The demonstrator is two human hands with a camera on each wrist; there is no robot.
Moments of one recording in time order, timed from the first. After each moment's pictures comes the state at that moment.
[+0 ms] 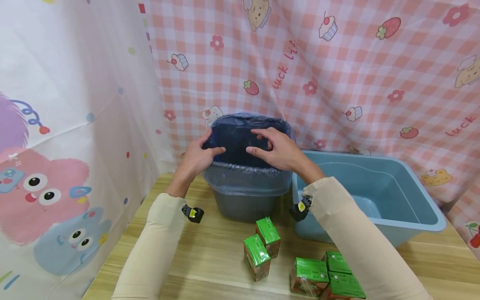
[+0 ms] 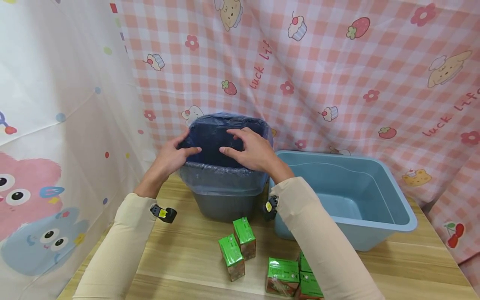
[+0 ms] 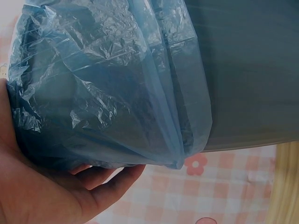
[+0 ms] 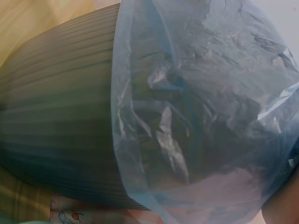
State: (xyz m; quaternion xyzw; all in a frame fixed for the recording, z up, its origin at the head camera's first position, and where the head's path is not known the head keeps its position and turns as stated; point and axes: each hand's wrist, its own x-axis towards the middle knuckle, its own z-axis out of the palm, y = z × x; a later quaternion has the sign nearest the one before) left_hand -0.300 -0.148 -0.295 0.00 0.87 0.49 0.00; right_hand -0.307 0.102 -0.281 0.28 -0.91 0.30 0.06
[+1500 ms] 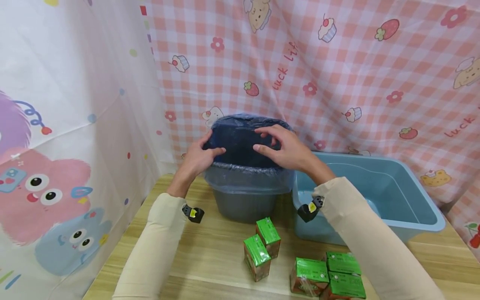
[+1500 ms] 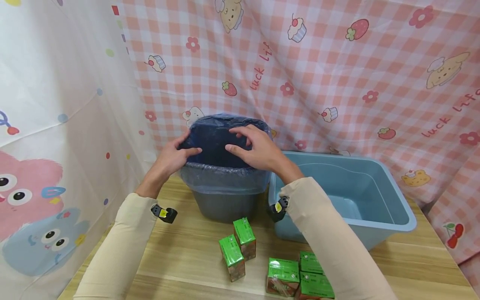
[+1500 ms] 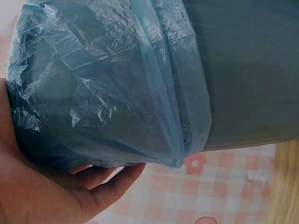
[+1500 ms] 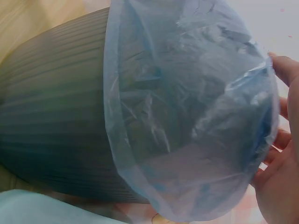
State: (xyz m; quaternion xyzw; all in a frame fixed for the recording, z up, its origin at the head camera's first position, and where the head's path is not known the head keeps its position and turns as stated) left_hand -0.299 -0.150 -0.295 0.00 0.87 0.49 0.01; right_hand -0.299 0.116 -0.273 0.31 -0.88 0.35 0.10
